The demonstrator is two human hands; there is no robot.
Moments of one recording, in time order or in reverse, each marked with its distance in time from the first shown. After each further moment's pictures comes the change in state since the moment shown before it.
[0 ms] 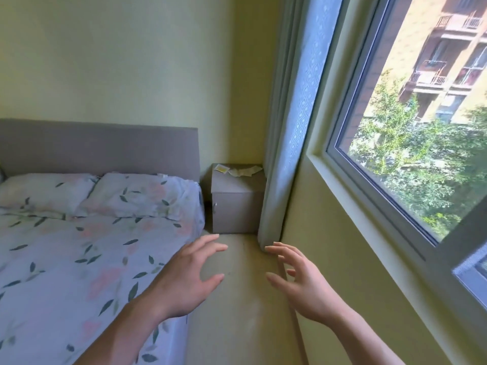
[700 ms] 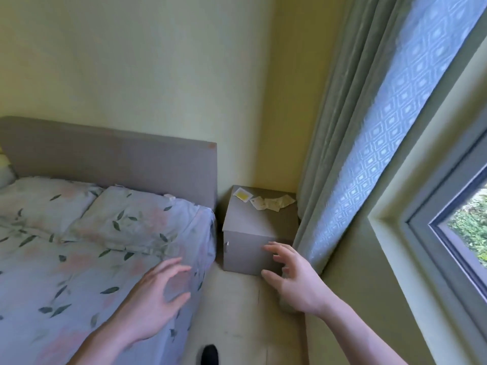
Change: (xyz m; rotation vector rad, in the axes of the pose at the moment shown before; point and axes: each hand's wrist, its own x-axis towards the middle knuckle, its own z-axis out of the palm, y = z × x) left_hand 0.387 -0.167 -0.014 -0.085 0.042 -0.396; right_hand 0.507 0.109 -0.070 0.022 -0.216 -0.071
